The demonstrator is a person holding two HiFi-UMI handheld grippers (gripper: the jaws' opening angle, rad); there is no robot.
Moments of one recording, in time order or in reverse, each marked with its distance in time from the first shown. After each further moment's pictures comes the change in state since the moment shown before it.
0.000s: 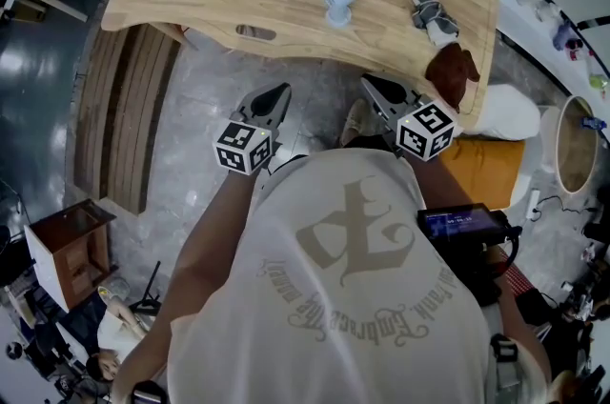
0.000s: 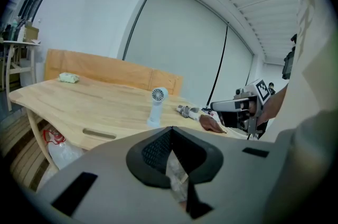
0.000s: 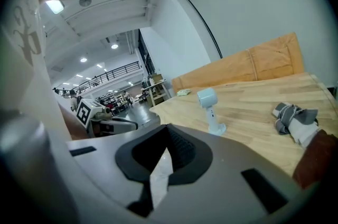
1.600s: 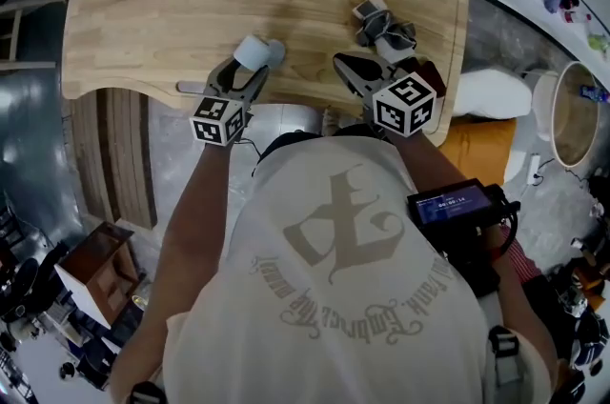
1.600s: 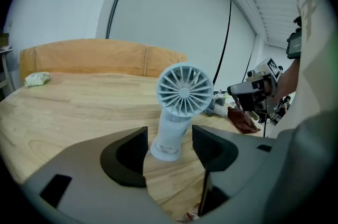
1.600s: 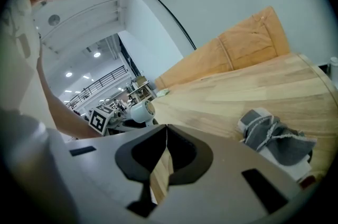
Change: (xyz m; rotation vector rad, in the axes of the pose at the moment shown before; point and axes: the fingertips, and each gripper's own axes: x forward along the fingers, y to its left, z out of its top) left arm 0.228 0.059 0.033 0.093 0.216 -0.023; right arm 0.008 -0.204 0.030 0.203 0.042 -0.053
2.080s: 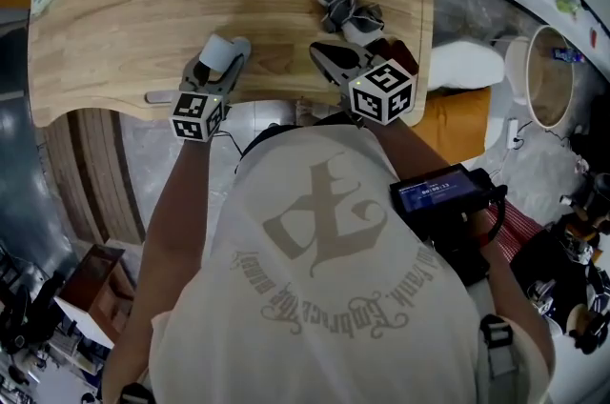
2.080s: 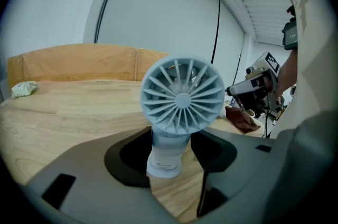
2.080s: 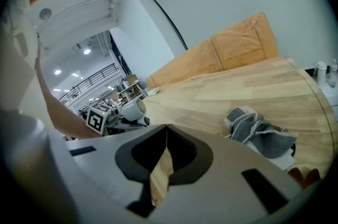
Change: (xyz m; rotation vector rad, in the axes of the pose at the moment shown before) left arm 0.025 -0.006 0.016 0.088 -0.037 -0.063; right arm -0.009 -0.013 -0.002 0.015 0.012 -0.110
